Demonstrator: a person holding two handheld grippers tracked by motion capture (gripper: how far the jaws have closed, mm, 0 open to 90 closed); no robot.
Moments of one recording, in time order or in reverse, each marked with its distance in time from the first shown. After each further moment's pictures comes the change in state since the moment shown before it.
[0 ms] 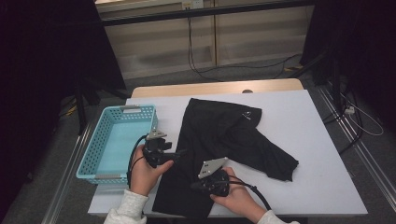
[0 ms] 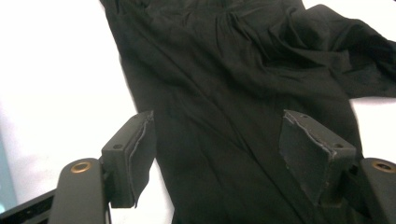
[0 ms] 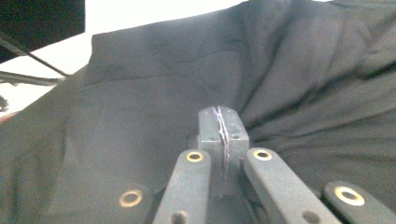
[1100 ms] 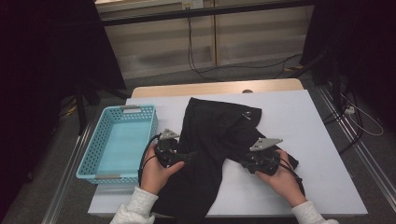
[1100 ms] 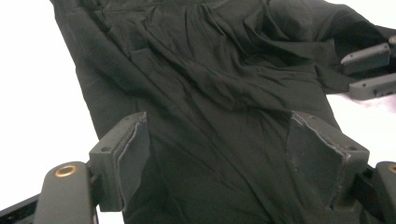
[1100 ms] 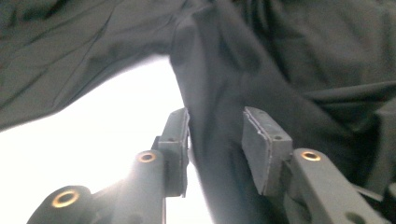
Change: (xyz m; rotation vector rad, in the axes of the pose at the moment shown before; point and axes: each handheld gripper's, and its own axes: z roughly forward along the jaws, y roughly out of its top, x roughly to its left) left arm -0.018 0.004 0.025 0.042 -0.043 0.065; right arm -0.082 -0.057 -0.104 0.050 -0.411 0.215
